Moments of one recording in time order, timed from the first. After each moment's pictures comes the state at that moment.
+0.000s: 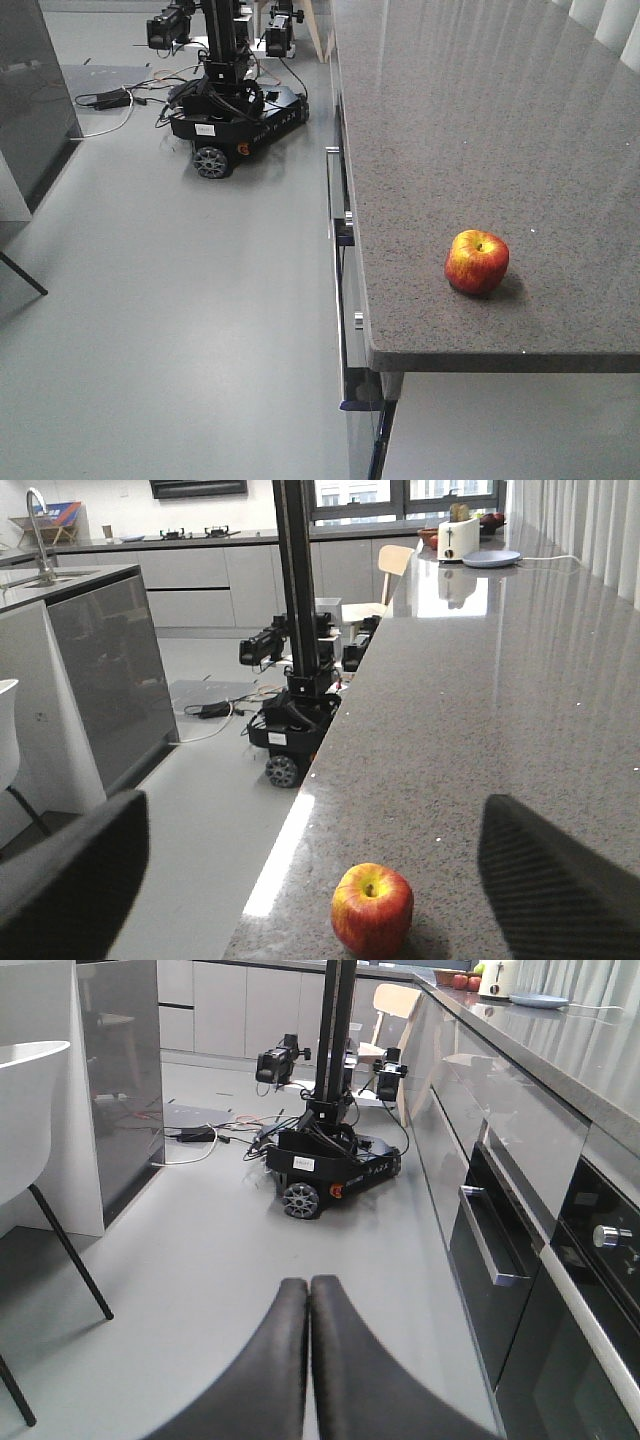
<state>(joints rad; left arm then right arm) 0.09 -0.01 0.02 0.05 0.22 -0.21 0.00 0.47 -0.75 0.47 0.50 -0.32</state>
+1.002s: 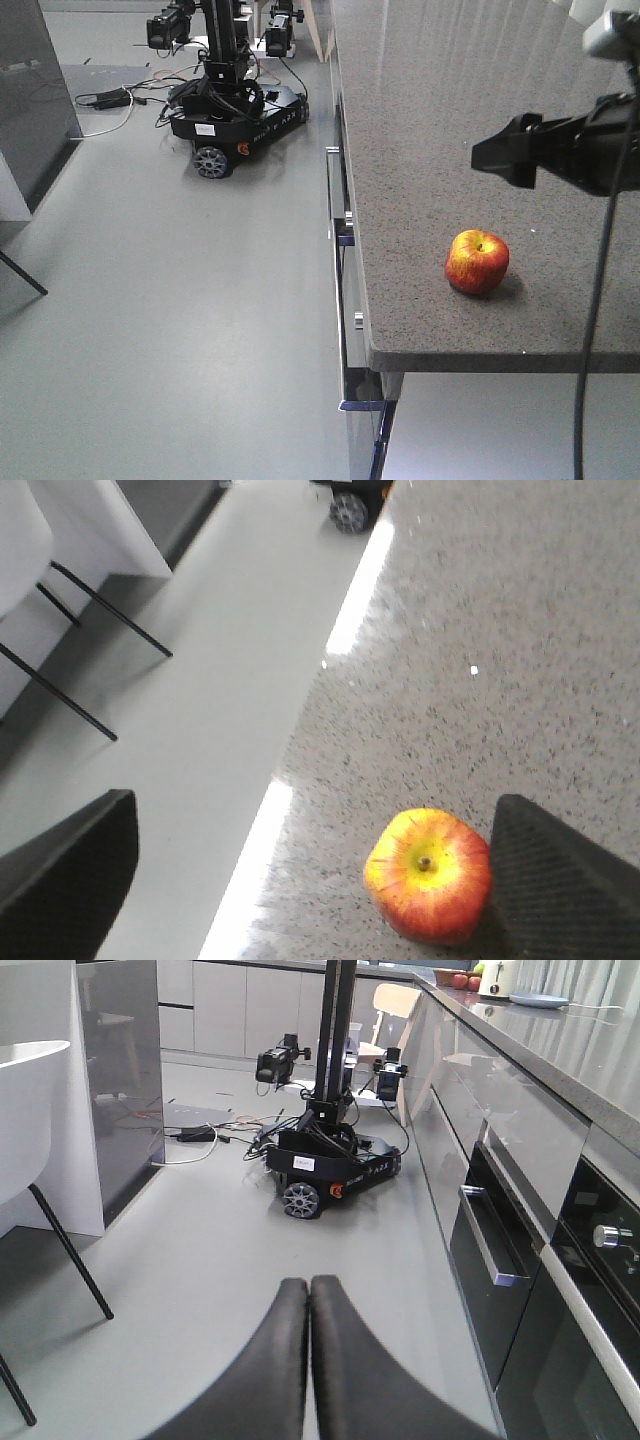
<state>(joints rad) 0.09 -0.01 0.02 0.05 0.22 -0.21 0.00 1.36 -1.17 0.62 0.67 -0.47</state>
